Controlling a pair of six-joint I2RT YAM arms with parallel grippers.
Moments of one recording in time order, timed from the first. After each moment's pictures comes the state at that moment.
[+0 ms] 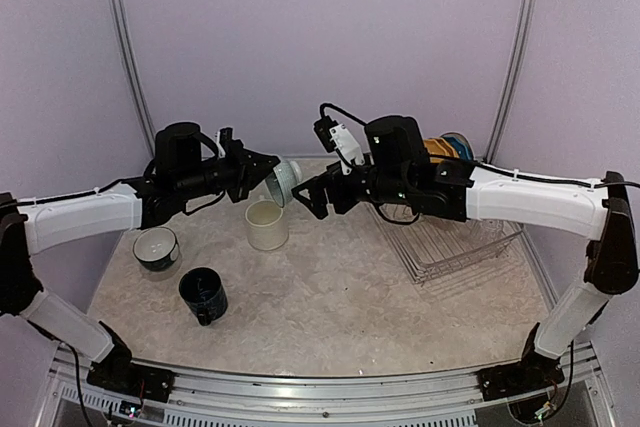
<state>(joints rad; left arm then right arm) -0.59 1.42 0.98 0.26 0.33 -1.23 0.95 1.63 1.35 -0.09 0.01 0.12</state>
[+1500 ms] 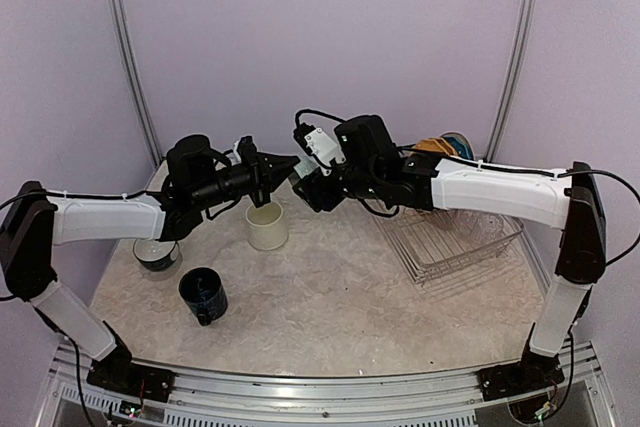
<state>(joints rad) -0.64 1.55 0.92 0.65 0.42 -1.50 0.94 1.81 1.53 -0.18 0.14 -0.05</state>
